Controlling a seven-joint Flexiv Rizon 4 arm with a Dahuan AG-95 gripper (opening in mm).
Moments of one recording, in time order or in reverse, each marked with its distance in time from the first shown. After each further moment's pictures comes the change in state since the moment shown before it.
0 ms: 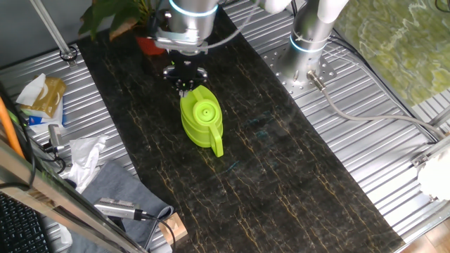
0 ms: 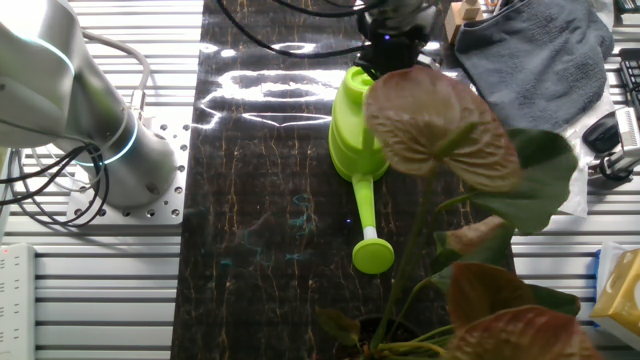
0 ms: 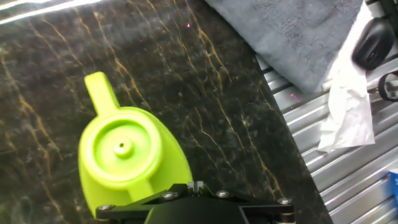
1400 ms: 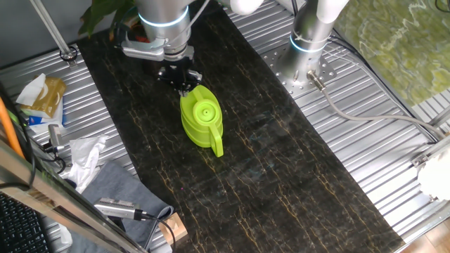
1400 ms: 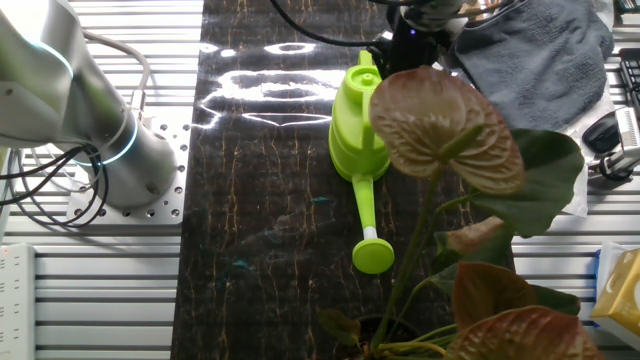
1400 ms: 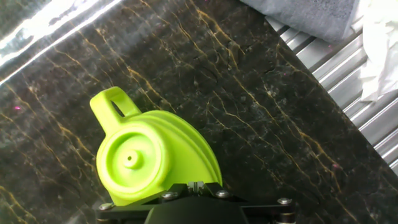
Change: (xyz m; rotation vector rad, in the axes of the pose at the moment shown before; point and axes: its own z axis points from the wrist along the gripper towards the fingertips) arm 0.000 0.002 -0.002 -0.172 0.105 0.177
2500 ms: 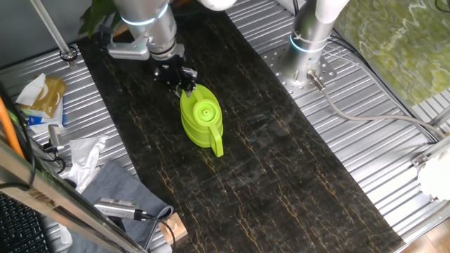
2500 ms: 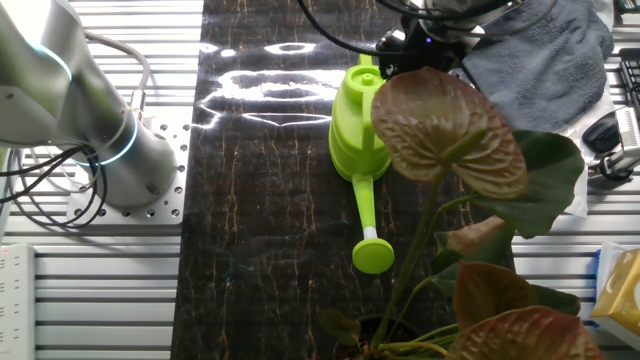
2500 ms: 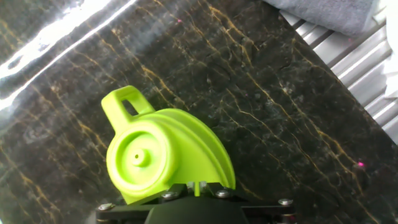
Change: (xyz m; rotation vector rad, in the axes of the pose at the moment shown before) arm -0.004 0.002 0.000 -0.114 -0.007 -0.012
